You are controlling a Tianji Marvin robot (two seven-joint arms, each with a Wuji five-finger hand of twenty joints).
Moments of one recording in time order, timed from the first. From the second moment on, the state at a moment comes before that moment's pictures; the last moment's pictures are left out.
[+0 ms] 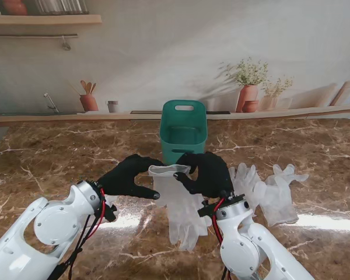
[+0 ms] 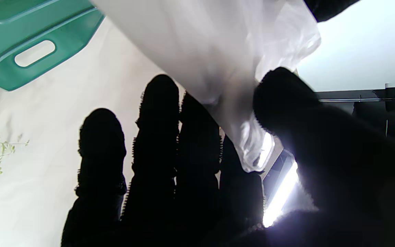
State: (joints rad) left arm 1.62 -1.06 -1.26 -1.81 0.36 -0.26 -0.28; right arm -1.70 -1.17 1.09 -1.82 -0.75 -0.16 -0.51; left_hand 0.62 -0.52 0.38 -0.06 0.55 0.04 0.26 0.23 0.50 0.04 0.23 0.33 0.29 0.13 0.18 0.54 -0.10 0.19 0.23 0.80; right_hand 0.46 -0.76 1.16 -0.27 0.94 -0.24 0.94 0.73 1.26 -0.09 0.57 0.87 1.03 -0.03 0.86 0.73 0.62 0.12 1.33 0.81
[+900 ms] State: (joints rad) left arm 1.60 -1.11 -1.17 -1.76 0.13 -0.21 -0.15; right arm -1.78 -1.17 1.19 -1.87 -0.69 -0.38 -0.33; left_hand 1.11 -0.19 0.01 -0.13 0.70 -0.12 0.80 0.81 1.04 0.04 0.41 0.45 0.64 0.16 0.43 0.75 -0.08 0.14 0.42 0.88; right_hand 0.41 -0.75 1.11 -0.27 0.93 -0.19 0.86 0.45 1.22 -0.07 0.51 0.76 0.99 -0.02 0.80 0.74 0.55 0.12 1.32 0.81
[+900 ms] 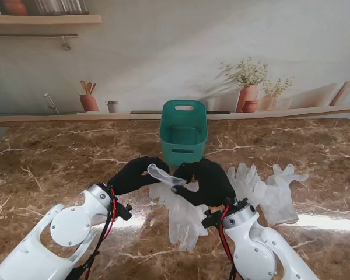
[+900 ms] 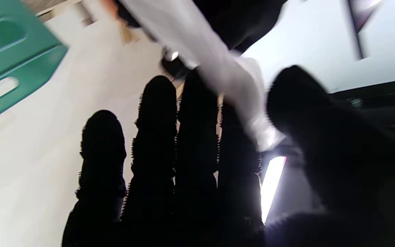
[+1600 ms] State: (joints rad) left arm 1.56 -1.04 -1.26 -1.86 0.02 -0.10 -0.52; right arm -1.72 -1.11 1.28 -1.78 -1.08 -0.52 -0.63; left_hand 1.15 -0.19 -0.02 -0.12 0.69 -0.09 0.81 0.86 1.14 0.03 0.77 0.86 0.79 0.23 0.66 0.99 -0.06 0.11 0.59 0.76; right_hand 0.69 -0.77 1.30 -0.14 0.53 -0.32 0.20 0.49 0.47 -0.12 0.36 0.52 0.44 -0.10 0.55 0.59 0.29 0.04 0.92 0.78
